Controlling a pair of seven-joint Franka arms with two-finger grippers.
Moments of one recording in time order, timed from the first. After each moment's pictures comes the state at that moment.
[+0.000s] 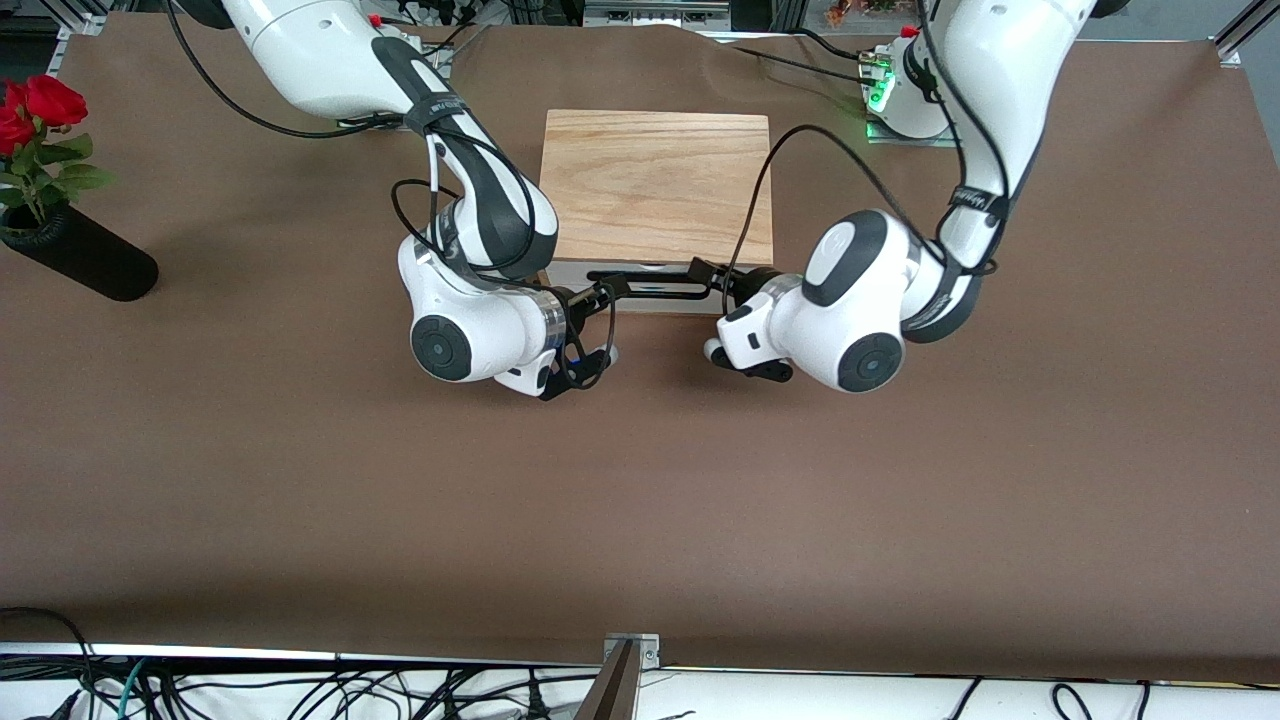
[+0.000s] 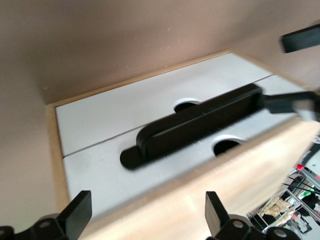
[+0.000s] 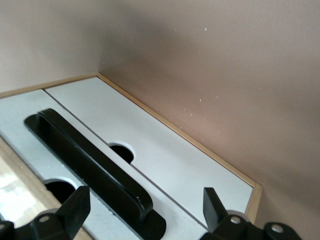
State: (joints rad) left arm -0.28 0.59 -0.19 -1.42 -0.51 1.56 -0.13; right arm 0.43 0.71 0.14 -1.35 0.52 1.80 -0.08
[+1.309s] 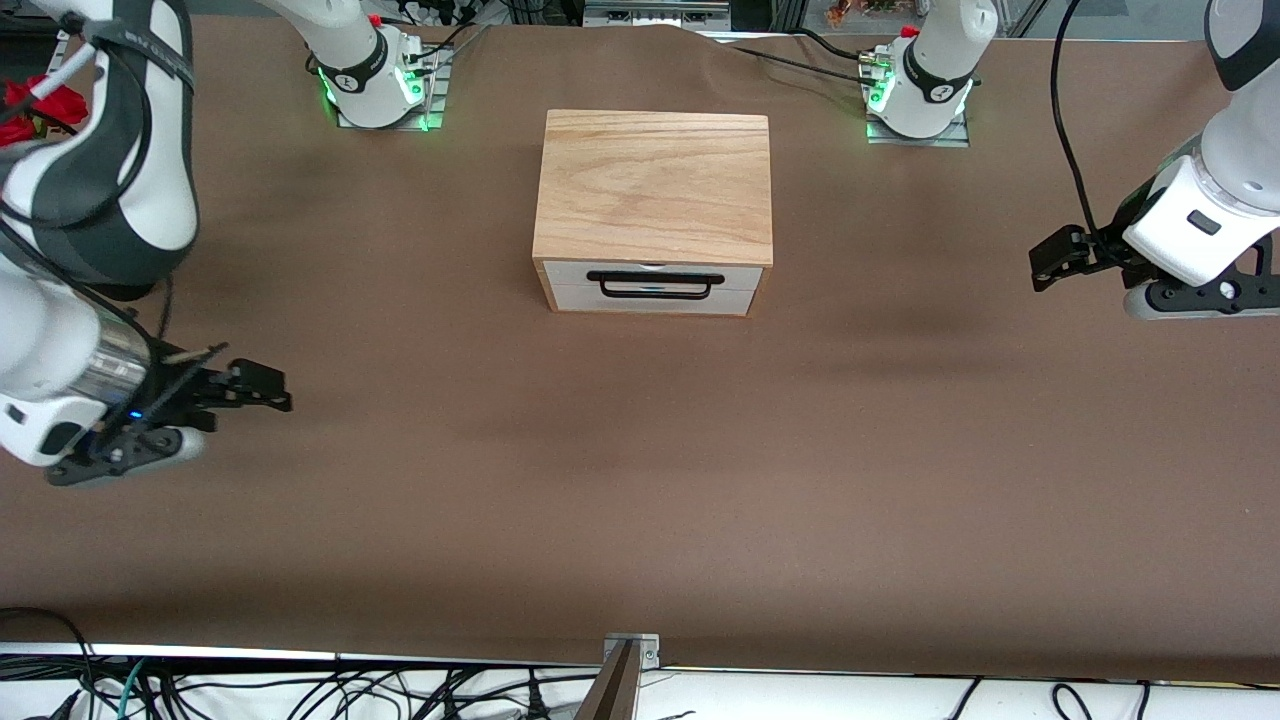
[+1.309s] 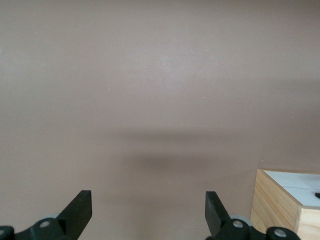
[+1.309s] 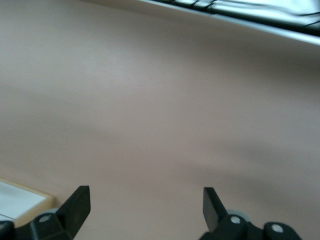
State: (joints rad) left arm -0.04 0.10 -0.08 -1.53 0.05 1.58 -0.20; right arm 0.37 0.52 -0.43 -1.15 0.29 1.67 -0.27
